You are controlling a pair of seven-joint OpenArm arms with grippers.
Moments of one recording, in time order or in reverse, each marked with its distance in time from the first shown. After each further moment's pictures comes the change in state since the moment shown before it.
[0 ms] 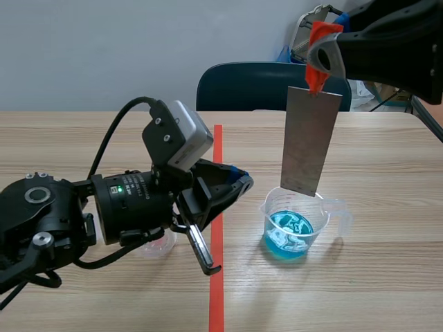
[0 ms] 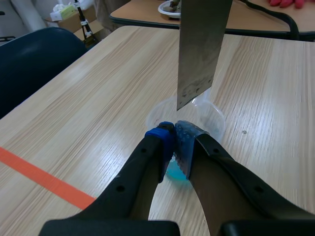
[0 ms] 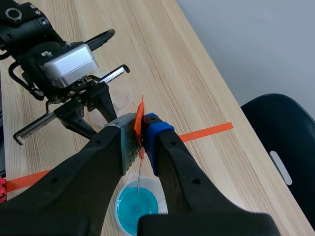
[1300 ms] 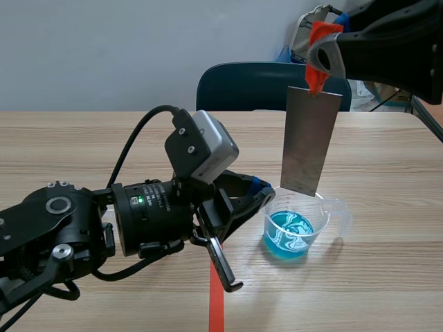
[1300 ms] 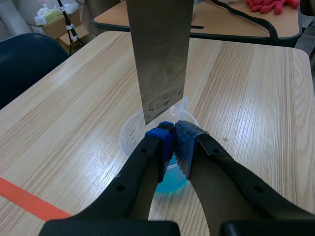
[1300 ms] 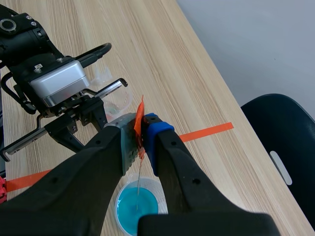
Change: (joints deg) left arm 0.0 2.2 2.3 0.0 1.3 0.0 0.4; right arm 0.0 0.0 0.0 0.0 0.0 0.0 0.0
